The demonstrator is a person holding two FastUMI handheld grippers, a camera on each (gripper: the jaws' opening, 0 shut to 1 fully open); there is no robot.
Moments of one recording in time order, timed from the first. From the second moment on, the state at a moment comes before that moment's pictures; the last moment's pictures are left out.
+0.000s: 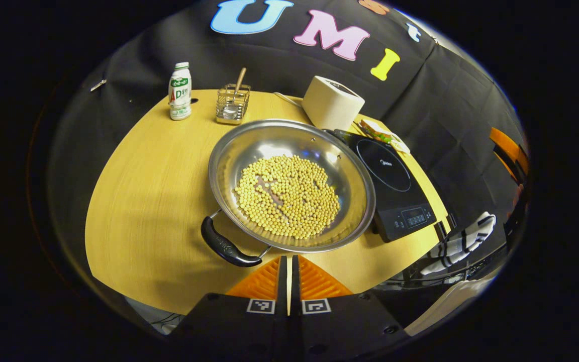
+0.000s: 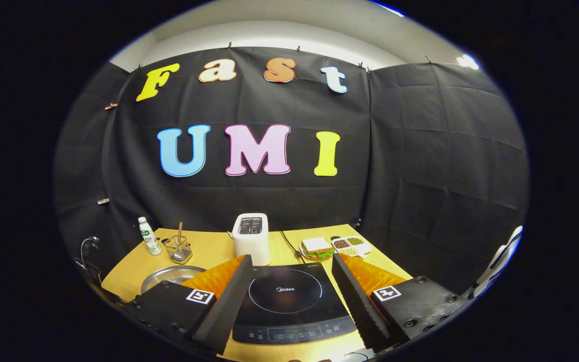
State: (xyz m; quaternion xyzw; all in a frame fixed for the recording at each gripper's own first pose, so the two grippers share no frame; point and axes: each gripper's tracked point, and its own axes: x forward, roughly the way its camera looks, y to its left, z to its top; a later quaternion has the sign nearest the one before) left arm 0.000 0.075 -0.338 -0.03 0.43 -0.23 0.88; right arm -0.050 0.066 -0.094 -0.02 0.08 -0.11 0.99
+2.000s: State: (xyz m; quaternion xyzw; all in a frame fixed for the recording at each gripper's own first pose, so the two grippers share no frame) left arm 0.137 0.193 -0.350 0.02 0.43 -0.14 0.89; right arm -0.019 0.068 -0.133 -0.04 0.15 -0.13 0.98
